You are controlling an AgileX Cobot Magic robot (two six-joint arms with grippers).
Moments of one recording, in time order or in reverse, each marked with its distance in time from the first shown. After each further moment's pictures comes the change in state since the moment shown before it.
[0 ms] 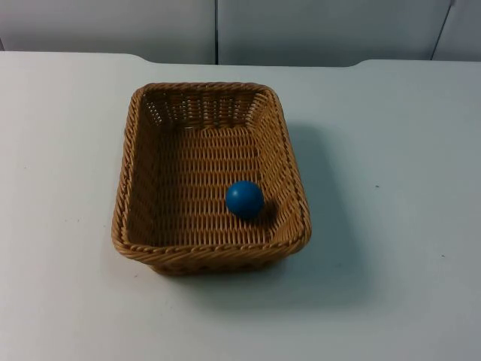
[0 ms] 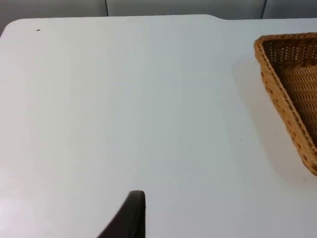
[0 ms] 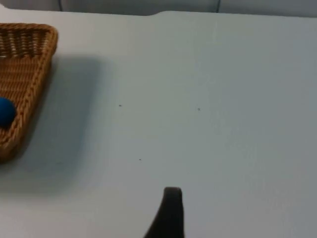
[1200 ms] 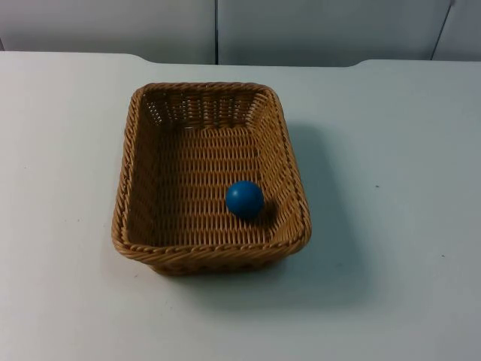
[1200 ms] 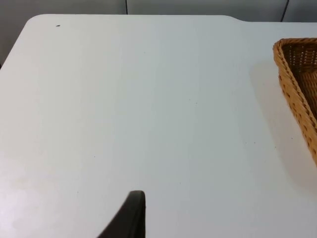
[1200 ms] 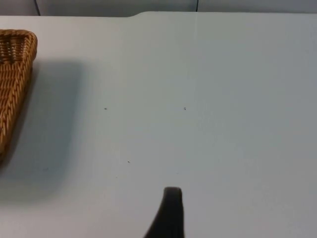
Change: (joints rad) right arm -0.041 0.000 0.000 0.000 0.000 0.002; left arm 0.052 0.000 0.000 0.000 0.000 0.000
